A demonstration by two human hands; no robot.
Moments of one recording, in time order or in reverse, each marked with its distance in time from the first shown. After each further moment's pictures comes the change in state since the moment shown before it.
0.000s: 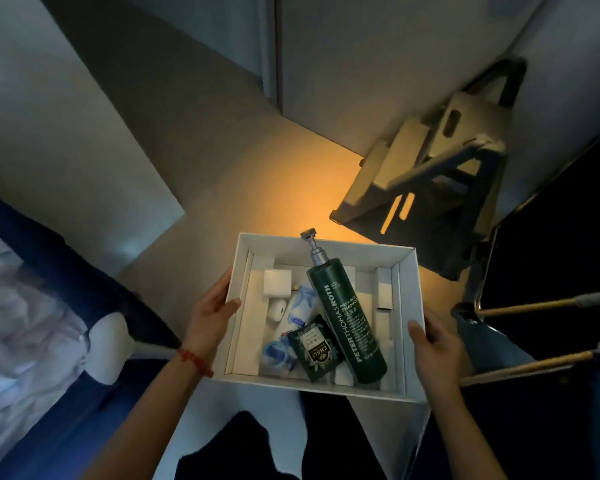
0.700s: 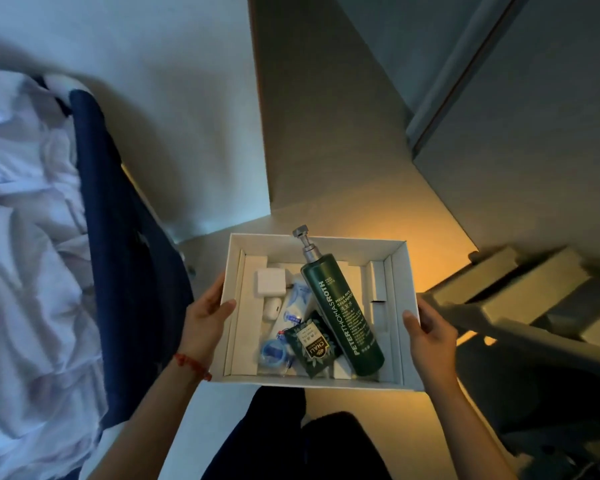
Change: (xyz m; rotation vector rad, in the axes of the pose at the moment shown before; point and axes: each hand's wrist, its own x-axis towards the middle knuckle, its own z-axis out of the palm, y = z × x) left_hand 0.141 0.029 -0.094 -0.360 0.595 -0.161; right_hand 0.212 -0.125 0.230 -0.187 -0.547 -0.166
